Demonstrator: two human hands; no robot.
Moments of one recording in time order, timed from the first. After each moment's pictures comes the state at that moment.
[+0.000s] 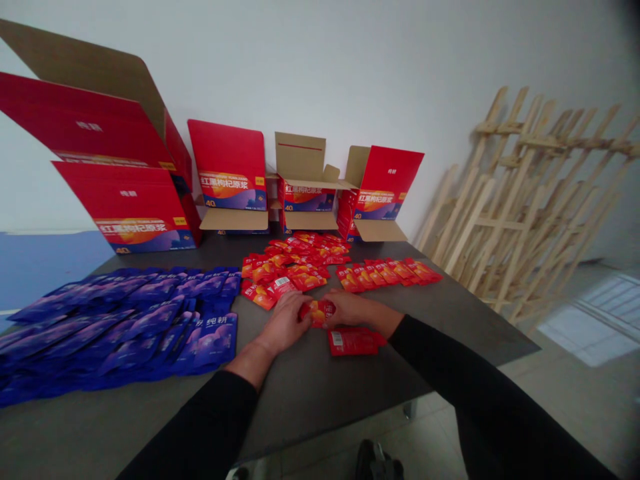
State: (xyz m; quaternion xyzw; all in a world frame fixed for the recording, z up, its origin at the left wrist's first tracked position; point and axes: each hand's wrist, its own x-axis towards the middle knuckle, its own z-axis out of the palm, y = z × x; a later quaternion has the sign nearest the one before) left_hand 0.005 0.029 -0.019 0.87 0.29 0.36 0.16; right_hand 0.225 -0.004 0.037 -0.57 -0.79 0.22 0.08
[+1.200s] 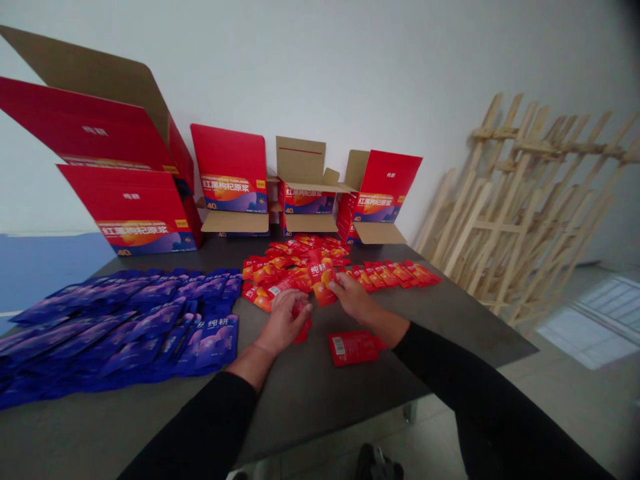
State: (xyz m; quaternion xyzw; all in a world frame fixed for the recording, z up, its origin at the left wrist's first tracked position) left_hand 0.003 0.025 -0.013 0.82 0.31 0.44 0.18; right_hand 0.220 -0.006 0.036 -0.61 -0.63 0.24 0.42
